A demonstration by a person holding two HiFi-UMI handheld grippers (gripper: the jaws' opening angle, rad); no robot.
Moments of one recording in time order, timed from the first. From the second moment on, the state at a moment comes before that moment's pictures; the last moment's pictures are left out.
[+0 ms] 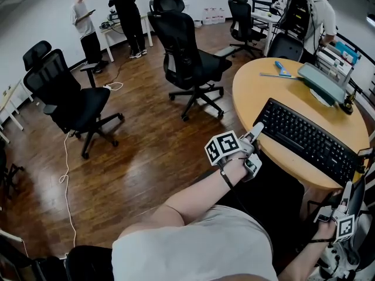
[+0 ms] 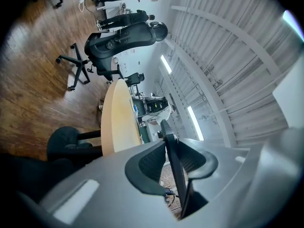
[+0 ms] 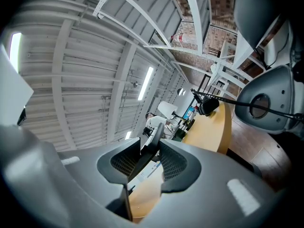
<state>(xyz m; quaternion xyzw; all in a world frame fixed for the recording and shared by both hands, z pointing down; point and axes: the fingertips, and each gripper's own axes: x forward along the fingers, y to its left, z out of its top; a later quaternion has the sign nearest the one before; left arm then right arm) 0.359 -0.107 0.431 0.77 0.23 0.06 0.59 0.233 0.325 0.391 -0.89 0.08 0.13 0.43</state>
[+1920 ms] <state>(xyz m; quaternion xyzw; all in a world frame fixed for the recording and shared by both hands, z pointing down) 0.356 -0.106 0.428 0.75 0.23 0.08 0.62 0.234 0.311 0.375 -0.88 0.10 0.13 0.44</state>
